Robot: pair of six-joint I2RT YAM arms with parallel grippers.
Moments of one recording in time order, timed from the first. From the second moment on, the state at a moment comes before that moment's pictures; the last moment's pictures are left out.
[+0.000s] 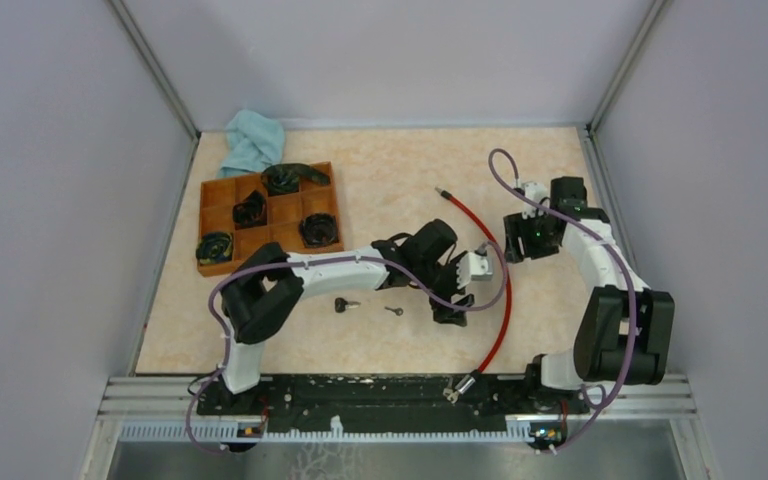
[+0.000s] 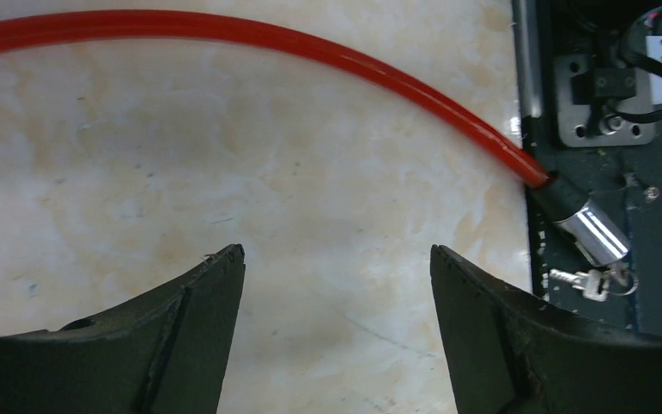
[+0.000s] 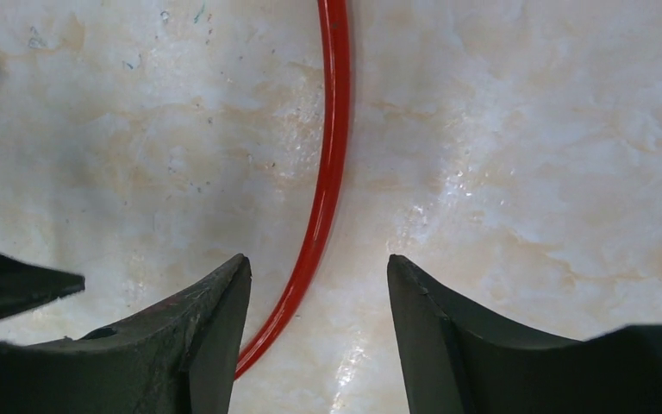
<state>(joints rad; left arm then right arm) -1.04 1.96 1.34 -0.14 0.55 0.28 -0.09 1.40 0.96 -0.70 -0.34 -0.31</state>
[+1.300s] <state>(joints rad) -1.33 2.01 1.34 -0.33 0.23 0.39 -0.09 1.36 0.89 -0.61 -0.30 -0.31</state>
